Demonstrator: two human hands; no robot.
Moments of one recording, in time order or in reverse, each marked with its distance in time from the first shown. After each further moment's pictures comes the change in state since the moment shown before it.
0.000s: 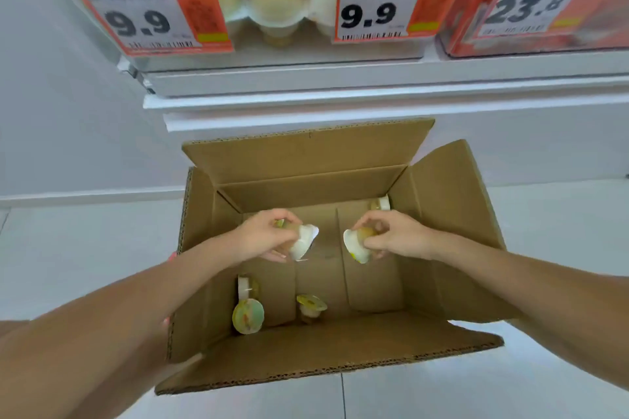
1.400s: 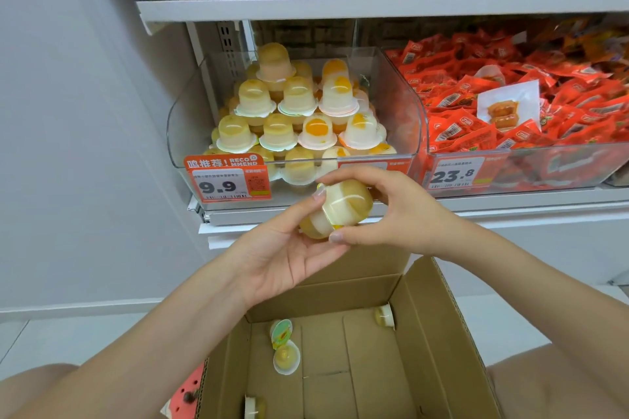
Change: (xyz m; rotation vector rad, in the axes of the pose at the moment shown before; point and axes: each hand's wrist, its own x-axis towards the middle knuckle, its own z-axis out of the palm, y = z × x) left_hand -0.154 0.162 -0.025 -1.000 -0.252 0.370; right_hand -0.127 -0.206 -0.060 -0.183 0.394 -0.868
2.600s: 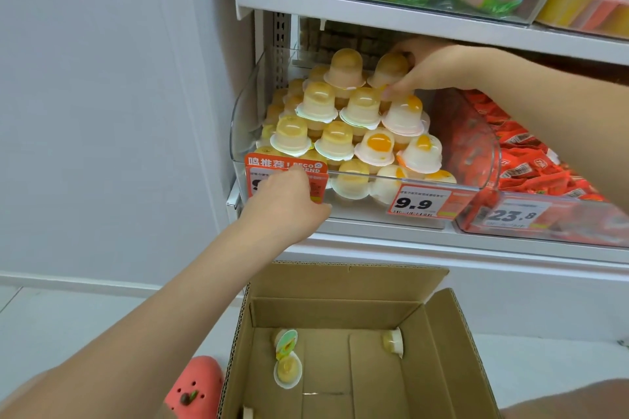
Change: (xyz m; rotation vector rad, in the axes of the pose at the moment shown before) left_hand 0.011 0.065 -0.045 1.595 0.669 0.401; right_hand 0.220 -0.008 -0.087 -0.771 0.031 0.232
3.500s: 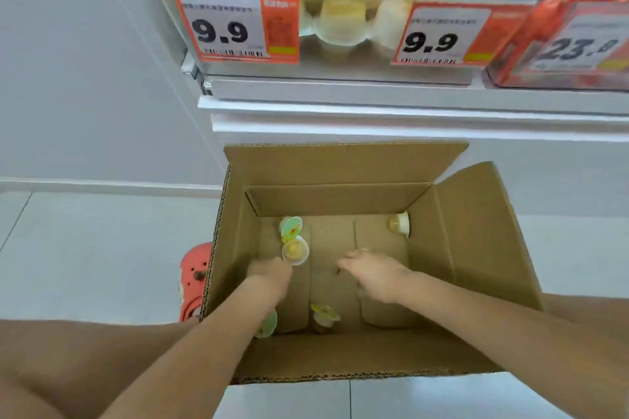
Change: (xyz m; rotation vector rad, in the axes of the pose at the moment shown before) left_hand -0.096 -0.128 0.230 0.756 -0.978 -0.023; right_hand -0.295 0.009 0.338 -0.012 -0.878 -0.179
